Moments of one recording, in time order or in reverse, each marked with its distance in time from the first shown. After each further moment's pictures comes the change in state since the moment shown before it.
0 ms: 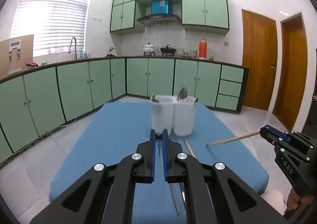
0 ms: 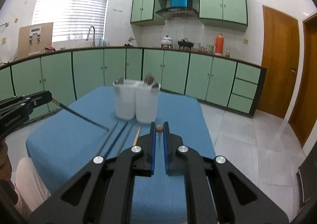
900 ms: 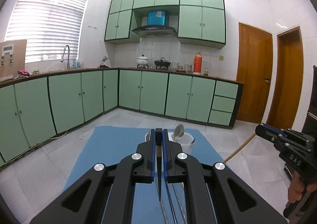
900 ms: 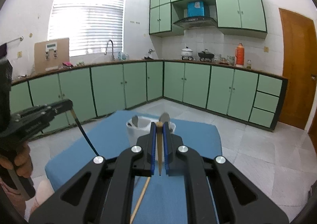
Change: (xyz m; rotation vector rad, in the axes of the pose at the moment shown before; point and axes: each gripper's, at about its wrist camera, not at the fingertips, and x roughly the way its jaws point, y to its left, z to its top) left arm 0.026 0.018 0.090 -0.029 -0.077 -0.069; right arm 0.021 -0.028 0.115 0.013 -0.062 0.207
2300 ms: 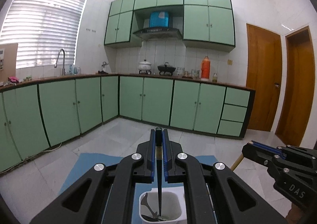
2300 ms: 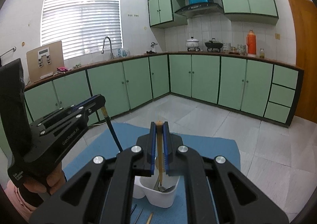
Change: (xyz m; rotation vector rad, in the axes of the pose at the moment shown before) left arm 0.201 0.001 0.054 0.001 -0.024 0.038; right arm 0.183 -0.035 0.050 0.070 0.090 0.039
